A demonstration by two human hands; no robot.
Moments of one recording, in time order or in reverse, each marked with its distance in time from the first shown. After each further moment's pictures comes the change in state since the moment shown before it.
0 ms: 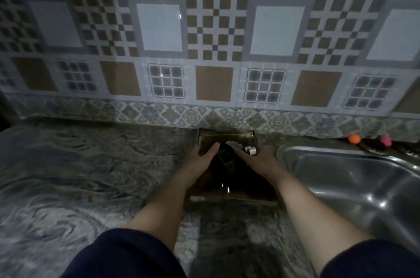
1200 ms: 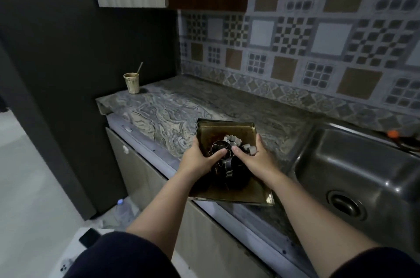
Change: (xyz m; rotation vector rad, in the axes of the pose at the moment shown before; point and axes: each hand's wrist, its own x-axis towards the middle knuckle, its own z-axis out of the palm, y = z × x) left_hand -0.455 -0.089 0.100 0.154 0.716 -0.044; right_hand -0.375 0.082 -0.053 -0.012 -0.459 -0.391
